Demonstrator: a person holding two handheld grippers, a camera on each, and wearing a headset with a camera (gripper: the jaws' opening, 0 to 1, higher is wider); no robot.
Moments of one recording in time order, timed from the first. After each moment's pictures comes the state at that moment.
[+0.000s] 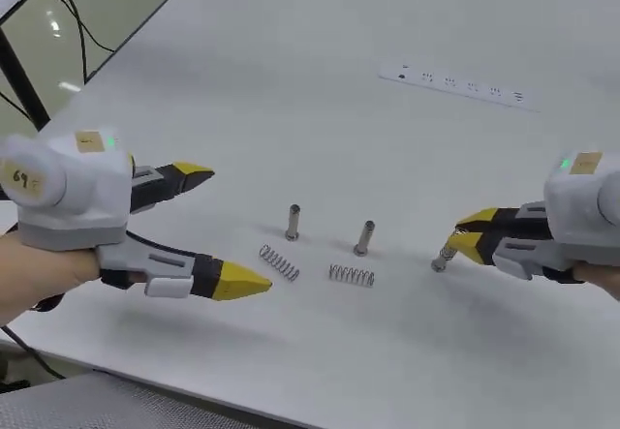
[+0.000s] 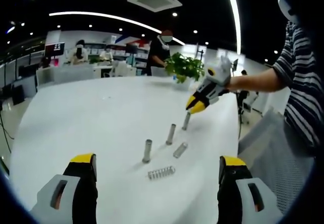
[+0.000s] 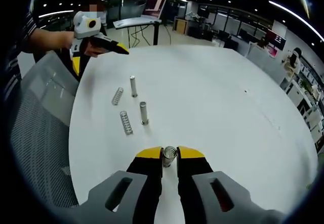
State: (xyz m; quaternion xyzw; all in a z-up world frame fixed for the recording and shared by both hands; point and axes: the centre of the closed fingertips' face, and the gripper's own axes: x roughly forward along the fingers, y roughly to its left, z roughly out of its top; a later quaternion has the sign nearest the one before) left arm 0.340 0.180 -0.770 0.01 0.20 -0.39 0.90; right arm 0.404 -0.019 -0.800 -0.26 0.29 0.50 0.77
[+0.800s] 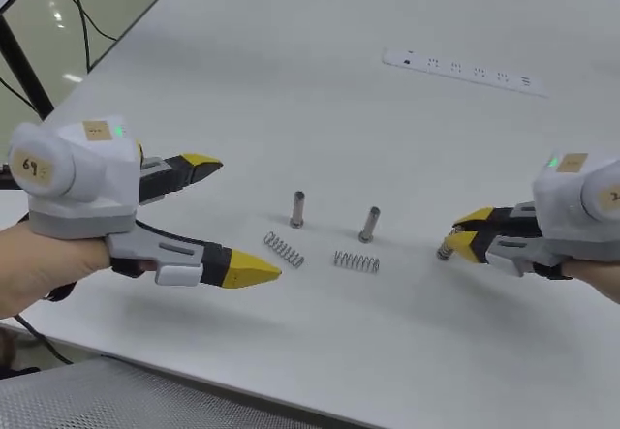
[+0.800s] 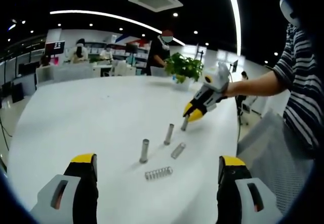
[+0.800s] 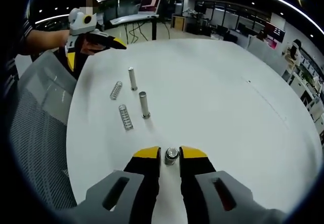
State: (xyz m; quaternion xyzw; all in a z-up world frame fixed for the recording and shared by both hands) left arm 0.338 0.175 -0.773 0.00 0.20 -0.40 0.90; right arm 0.399 -0.019 -0.819 -0.25 0.31 0.50 0.77
